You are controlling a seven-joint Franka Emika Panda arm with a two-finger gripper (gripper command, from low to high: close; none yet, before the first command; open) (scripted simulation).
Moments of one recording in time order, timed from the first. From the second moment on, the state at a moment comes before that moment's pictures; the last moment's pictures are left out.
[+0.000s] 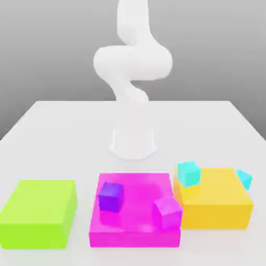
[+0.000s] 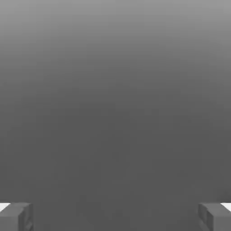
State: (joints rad) arm 0.08 -0.72 0.00 -2.34 0.01 2.35 0.69
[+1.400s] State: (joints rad) arm 0.85 0.27 0.10 -2.70 -0.16 2.96 -0.26
